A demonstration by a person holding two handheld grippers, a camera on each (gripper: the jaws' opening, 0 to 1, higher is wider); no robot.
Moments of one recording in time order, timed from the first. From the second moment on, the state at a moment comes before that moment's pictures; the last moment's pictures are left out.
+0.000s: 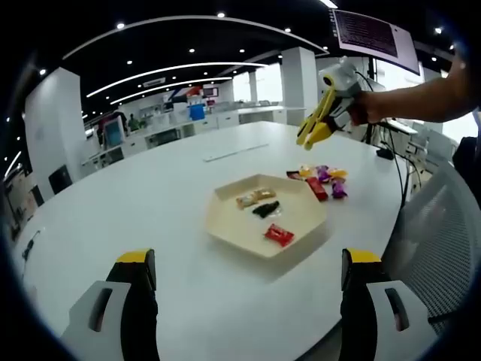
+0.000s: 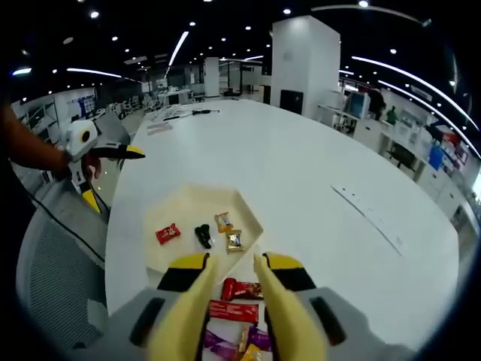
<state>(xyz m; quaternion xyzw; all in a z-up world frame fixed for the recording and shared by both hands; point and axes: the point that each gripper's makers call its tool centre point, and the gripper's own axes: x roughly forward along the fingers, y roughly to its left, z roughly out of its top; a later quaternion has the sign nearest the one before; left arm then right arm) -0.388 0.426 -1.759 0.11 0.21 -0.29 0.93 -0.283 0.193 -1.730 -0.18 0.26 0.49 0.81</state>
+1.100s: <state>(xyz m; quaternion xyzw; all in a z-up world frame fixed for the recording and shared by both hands) -0.390 0.425 -1.763 0.11 0.22 -0.29 0.92 -0.318 0.082 -1.742 -0.20 0.25 0.50 0.80</state>
